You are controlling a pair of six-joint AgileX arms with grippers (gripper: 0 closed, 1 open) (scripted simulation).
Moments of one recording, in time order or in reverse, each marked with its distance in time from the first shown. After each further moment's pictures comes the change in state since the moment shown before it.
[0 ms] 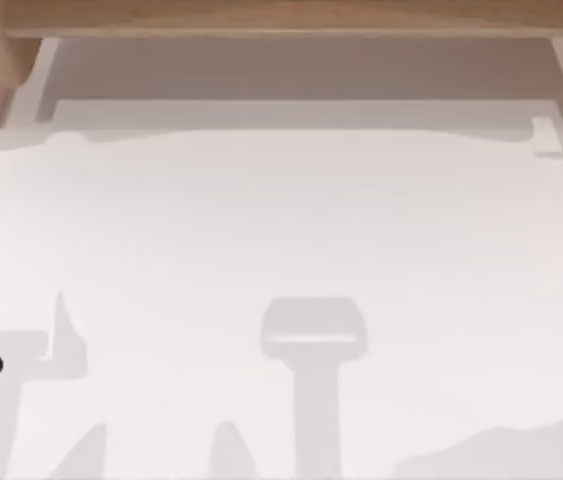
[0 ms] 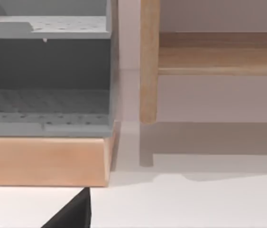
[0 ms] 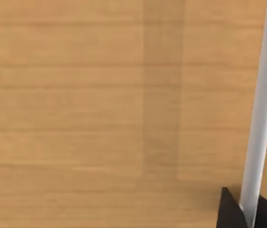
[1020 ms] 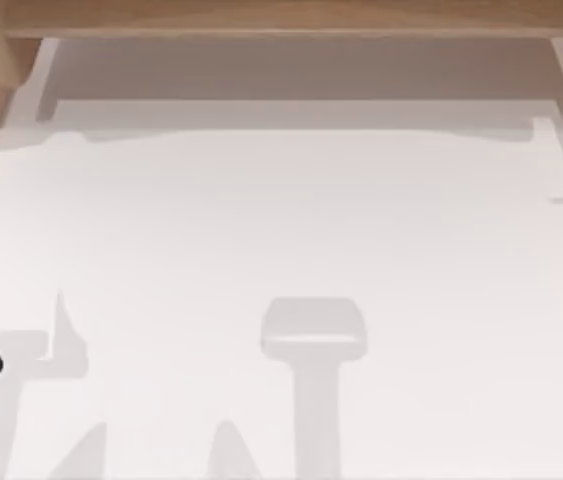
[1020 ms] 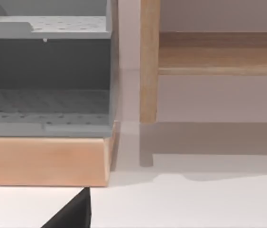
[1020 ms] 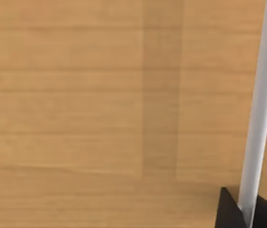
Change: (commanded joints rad) left arm 0.000 0.000 0.000 0.000 0.000 0.000; right arm -0.078 -0.100 -0.241 0.148 -0.083 -0.002
